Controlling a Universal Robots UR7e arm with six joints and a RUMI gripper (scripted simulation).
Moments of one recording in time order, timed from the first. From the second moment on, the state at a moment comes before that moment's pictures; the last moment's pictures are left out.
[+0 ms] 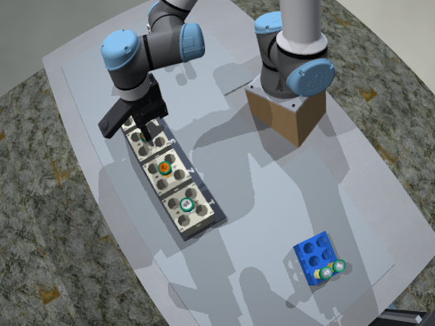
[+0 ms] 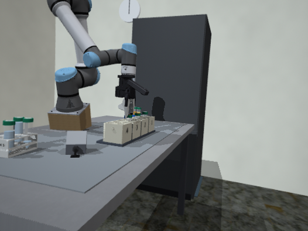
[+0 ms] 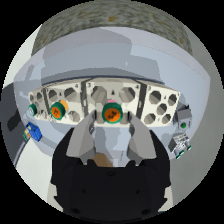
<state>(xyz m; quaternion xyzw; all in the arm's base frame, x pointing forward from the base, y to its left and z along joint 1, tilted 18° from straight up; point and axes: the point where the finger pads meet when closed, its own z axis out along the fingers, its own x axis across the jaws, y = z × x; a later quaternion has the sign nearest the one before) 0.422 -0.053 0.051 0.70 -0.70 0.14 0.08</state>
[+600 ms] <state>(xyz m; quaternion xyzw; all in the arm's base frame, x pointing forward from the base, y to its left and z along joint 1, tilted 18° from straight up) 0.418 -0.048 0.092 0.68 -0.71 0.15 0.07</state>
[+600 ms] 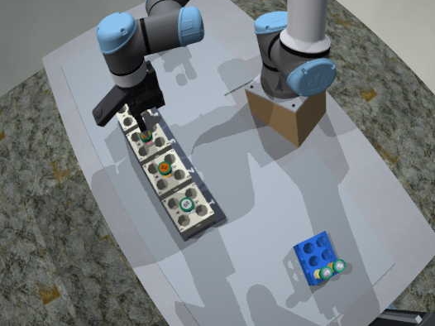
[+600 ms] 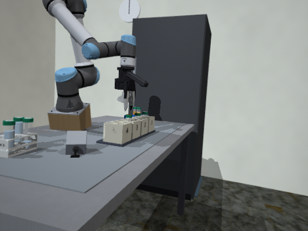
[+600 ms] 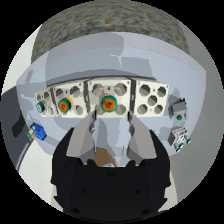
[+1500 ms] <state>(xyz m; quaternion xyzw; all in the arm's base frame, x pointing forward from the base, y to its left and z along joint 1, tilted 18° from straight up) 0.325 -0.214 0.136 0.24 -0.96 0.17 0.00</state>
